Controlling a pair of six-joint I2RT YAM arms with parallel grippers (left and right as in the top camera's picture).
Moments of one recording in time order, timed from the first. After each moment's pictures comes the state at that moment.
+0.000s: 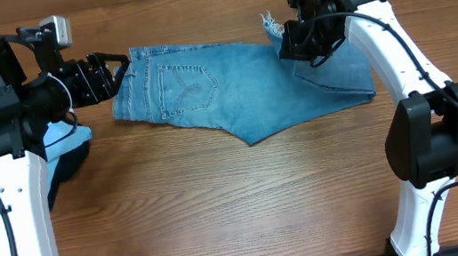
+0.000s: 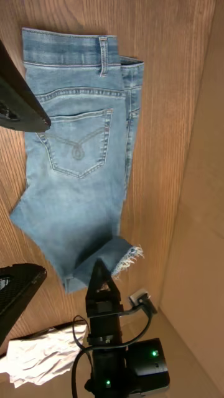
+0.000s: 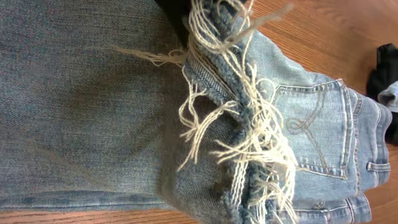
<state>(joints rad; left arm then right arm) 0.18 1.44 1.49 -0.80 0.71 -0.13 0.16 2.11 1.88 -1.02 -0.43 0.23</state>
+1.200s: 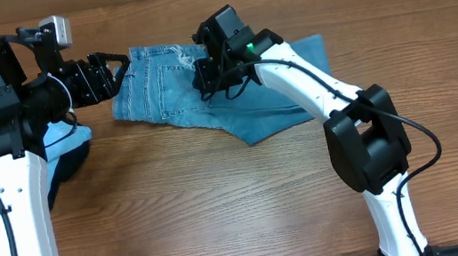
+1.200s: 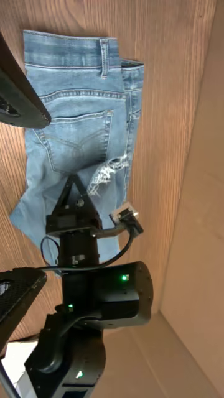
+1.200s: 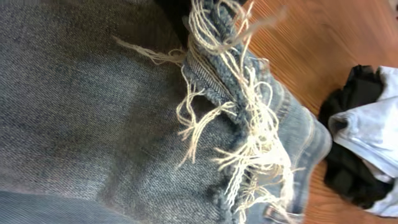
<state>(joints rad) 0.18 1.44 1.49 -0.80 0.70 -0.13 0.53 2.25 1.87 -0.62 -0.44 0.38</state>
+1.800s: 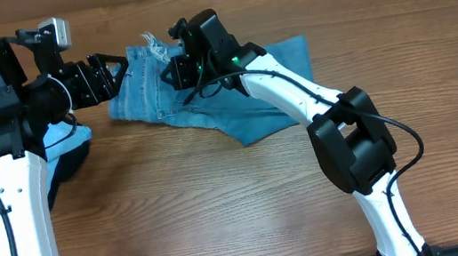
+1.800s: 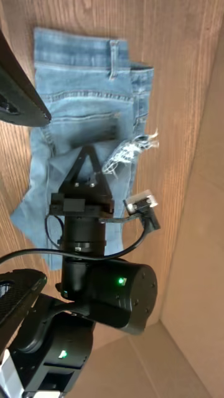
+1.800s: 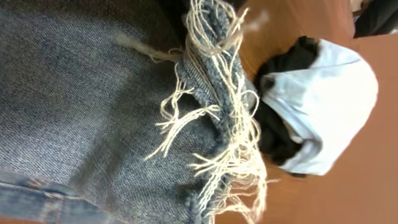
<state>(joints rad) 0.18 1.44 1.49 -0.82 0.67 -0.13 0.59 2.31 1.86 -0.26 -0.52 0.52</state>
